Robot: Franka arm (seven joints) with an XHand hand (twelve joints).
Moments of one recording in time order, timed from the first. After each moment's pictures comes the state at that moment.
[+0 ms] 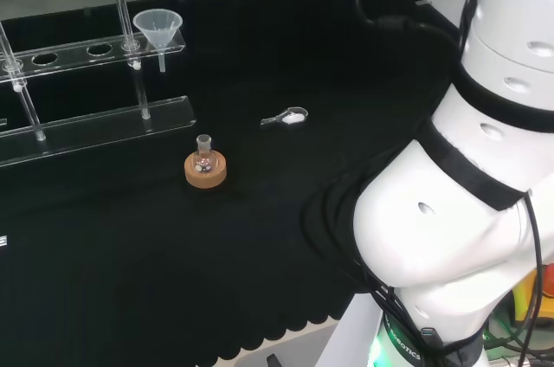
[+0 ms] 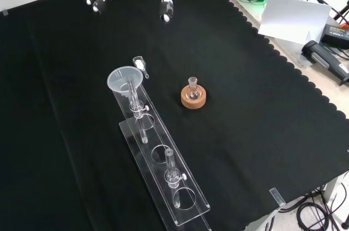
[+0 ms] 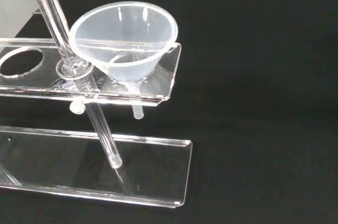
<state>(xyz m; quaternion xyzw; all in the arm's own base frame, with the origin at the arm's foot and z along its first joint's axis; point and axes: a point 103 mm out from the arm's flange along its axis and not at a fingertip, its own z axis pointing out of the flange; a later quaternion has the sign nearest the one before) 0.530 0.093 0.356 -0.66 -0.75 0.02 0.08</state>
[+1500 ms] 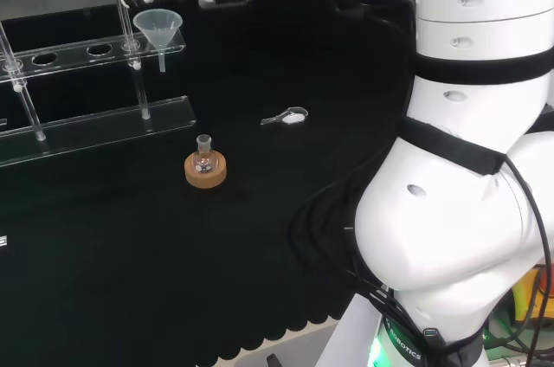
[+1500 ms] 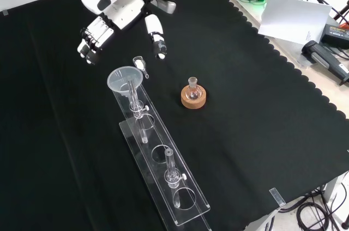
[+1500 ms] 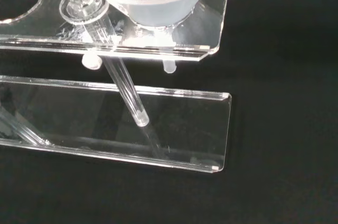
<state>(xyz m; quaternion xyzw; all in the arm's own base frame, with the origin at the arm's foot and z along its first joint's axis) 0.581 0.129 0.296 -0.63 -0.76 0.08 0.16</state>
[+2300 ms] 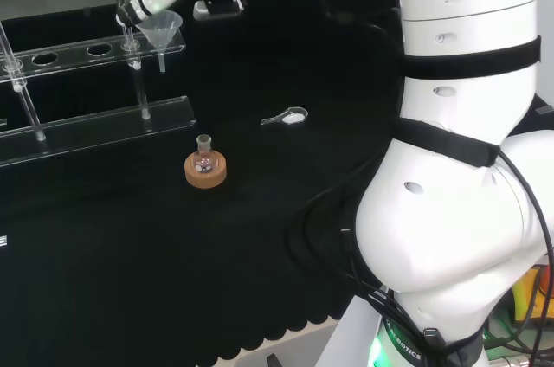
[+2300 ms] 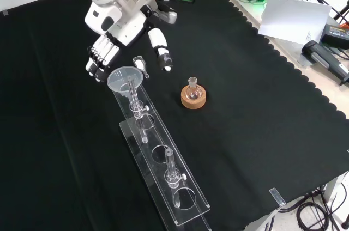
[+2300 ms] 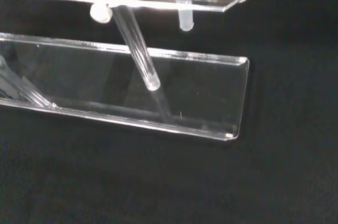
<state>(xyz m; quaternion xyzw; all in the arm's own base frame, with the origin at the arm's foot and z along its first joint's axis) 0.581 0.142 0.269 -0.61 -0.76 0.11 0.19</state>
